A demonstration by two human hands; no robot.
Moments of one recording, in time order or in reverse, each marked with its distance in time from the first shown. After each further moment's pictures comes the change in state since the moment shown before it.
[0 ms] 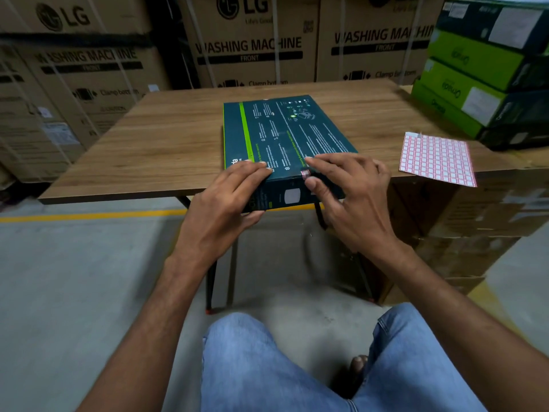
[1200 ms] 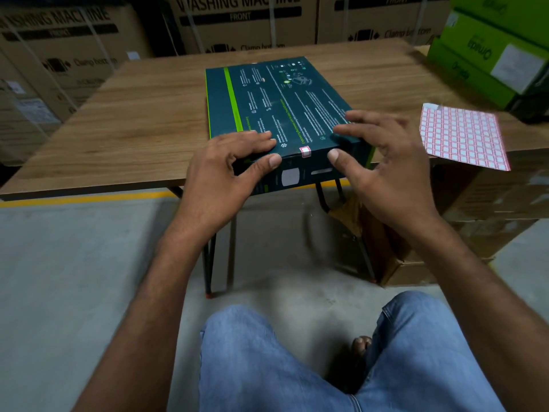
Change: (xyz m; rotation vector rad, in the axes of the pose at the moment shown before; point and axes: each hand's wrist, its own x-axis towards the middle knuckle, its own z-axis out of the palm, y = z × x) left_hand 0.043 -0.007 0.020 -0.497 0.042 -0.313; right_hand 0.024 0.029 -0.010 0.138 -0.030 0.199
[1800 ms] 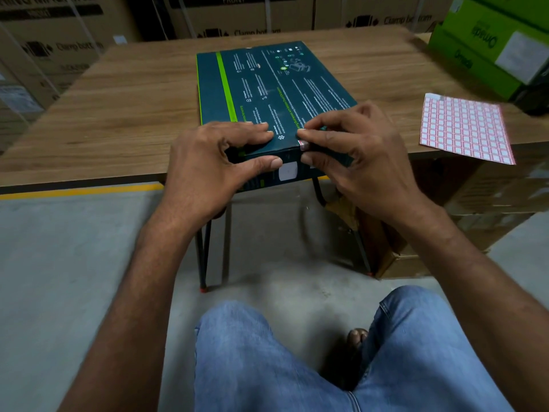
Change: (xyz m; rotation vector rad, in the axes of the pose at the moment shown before) left_hand 0.008 0.003 -0.008 0.067 -0.025 0.034; right_hand 0.014 0.008 0.021 -0.092 -0.107 -0.385
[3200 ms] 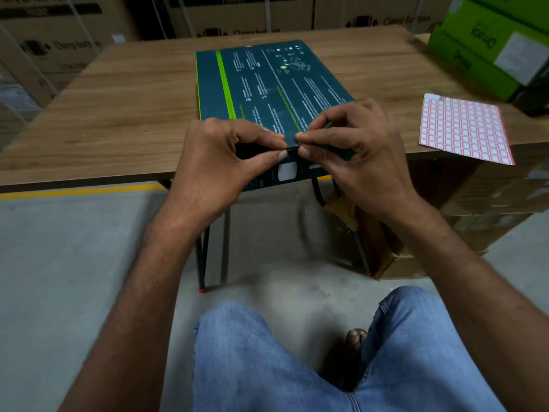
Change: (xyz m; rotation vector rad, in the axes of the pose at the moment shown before) left_hand 0.003 0.013 0.003 -0.171 -0.032 0.026; right_hand 0.003 -0.008 0.000 0.074 0.034 0.086
